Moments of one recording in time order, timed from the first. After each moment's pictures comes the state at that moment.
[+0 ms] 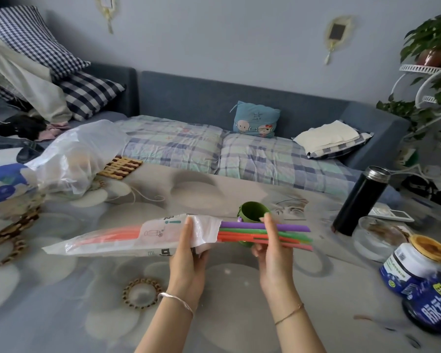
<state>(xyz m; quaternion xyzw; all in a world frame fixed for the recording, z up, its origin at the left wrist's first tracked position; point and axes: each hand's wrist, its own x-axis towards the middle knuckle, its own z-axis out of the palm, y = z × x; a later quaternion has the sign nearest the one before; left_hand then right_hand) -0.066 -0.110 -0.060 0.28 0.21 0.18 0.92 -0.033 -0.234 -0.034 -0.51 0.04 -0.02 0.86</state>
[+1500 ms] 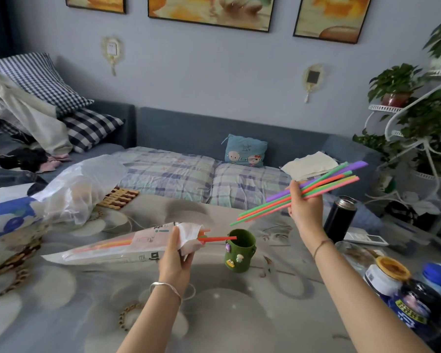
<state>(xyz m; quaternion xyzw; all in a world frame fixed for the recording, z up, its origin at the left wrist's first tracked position) -0.044 -0.085 -0.037 0.29 0.22 0.20 0.91 0.042 -0.301 0.083 -0.72 -0.06 -0.23 0.65</state>
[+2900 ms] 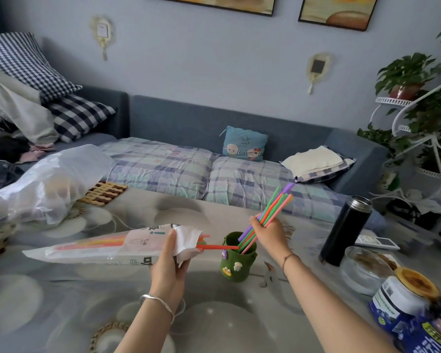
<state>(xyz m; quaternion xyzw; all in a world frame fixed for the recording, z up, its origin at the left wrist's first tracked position) 0.009 -0.074 -0.090 0.32 0.19 0.19 0.91 0.115 -0.263 -0.025 -0.85 -0.09 -0.06 0.51</state>
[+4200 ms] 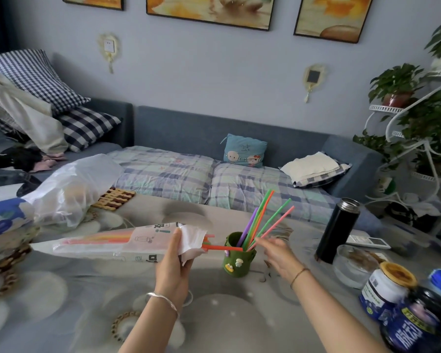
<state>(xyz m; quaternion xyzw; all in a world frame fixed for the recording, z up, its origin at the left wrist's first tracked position) -0.043 -0.091 -0.036 0.30 0.20 0.20 0.91 0.086 -0.290 -0.045 -0.74 0.07 0.09 0.67</state>
